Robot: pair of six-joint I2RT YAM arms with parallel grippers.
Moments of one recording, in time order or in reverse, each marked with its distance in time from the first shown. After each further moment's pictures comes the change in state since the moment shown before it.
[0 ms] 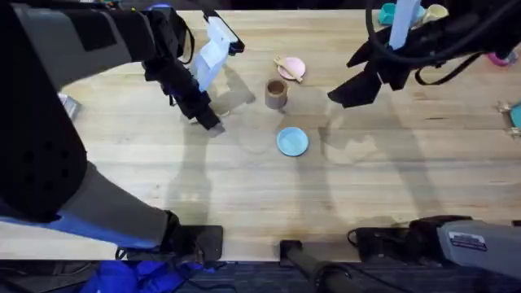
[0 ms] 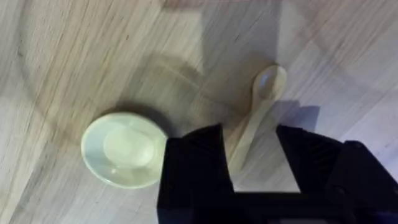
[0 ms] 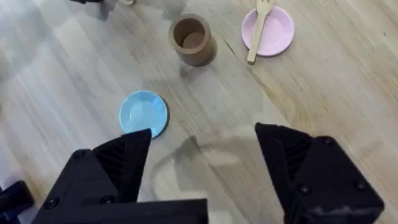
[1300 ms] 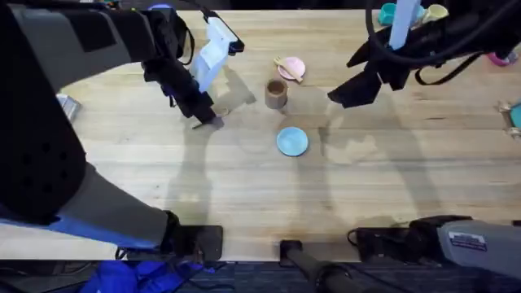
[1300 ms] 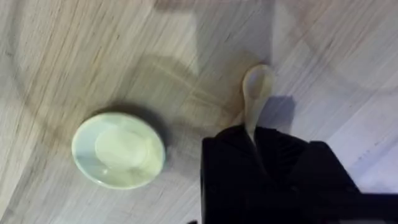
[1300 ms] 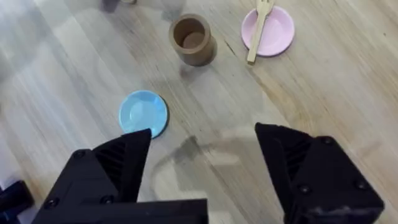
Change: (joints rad) left arm 0.000 -0.005 -0.003 -0.016 0.016 -0.005; right arm 0.000 0.000 0.000 0.000 0.000 0.000
